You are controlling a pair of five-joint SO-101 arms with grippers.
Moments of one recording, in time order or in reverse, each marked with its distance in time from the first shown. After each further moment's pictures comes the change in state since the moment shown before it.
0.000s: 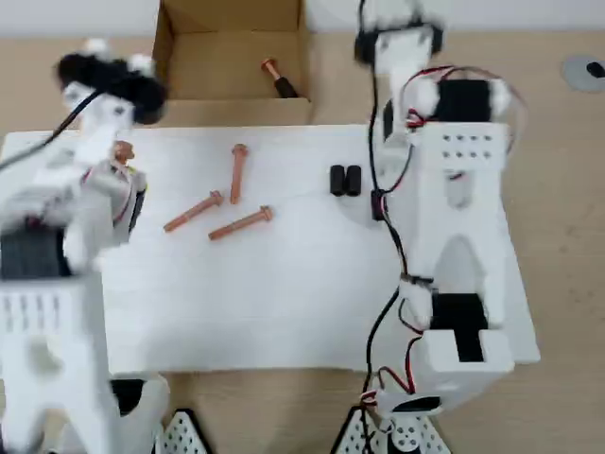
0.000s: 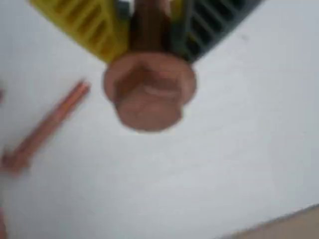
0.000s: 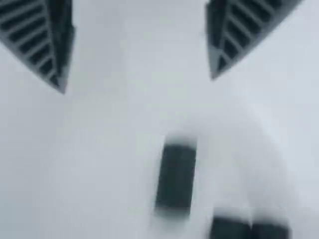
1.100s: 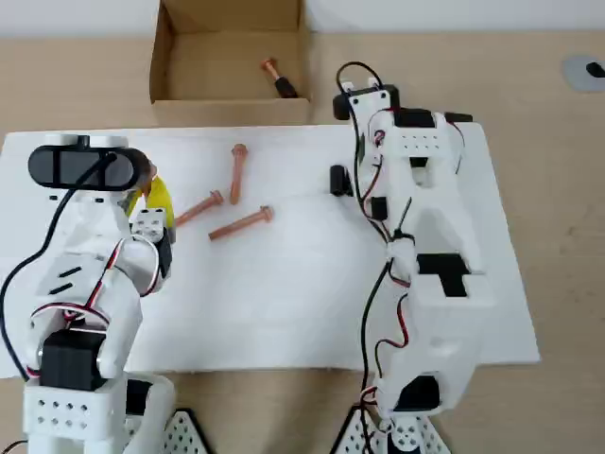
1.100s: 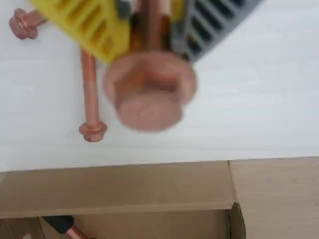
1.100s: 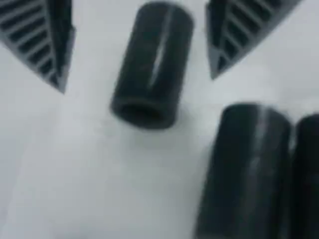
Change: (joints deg) left arm 7.7 -30.3 34.3 -23.4 19.7; right arm 0.5 18.7 14.0 -24.2 3.2
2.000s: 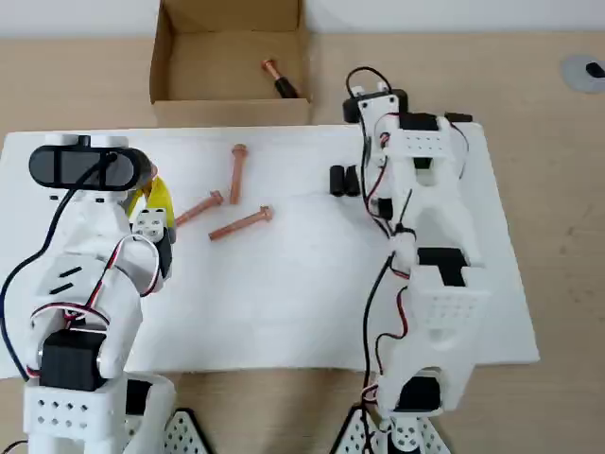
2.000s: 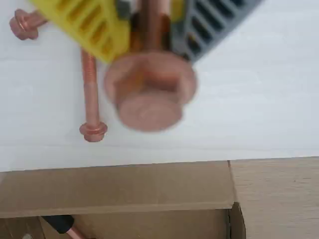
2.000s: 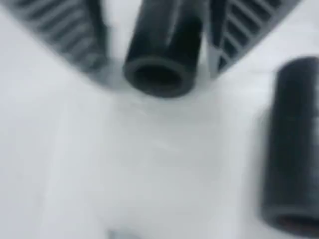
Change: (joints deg) left arm 0.0 0.0 0.0 0.0 0.1; right arm 1.1 4.7 -0.6 -1.5 -0.1
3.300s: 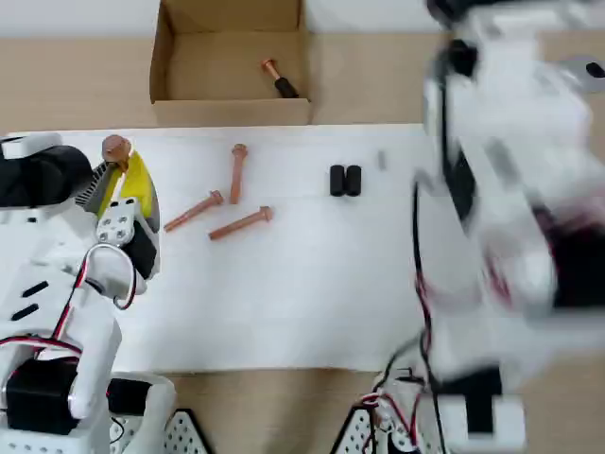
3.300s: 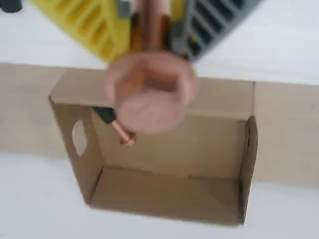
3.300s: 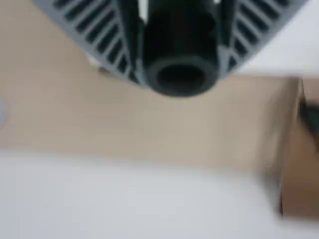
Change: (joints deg) left arm 0.0 -0.4 -14.8 2.6 9.2; right arm -0.5 -43.2 -54.7 27.3 0.1
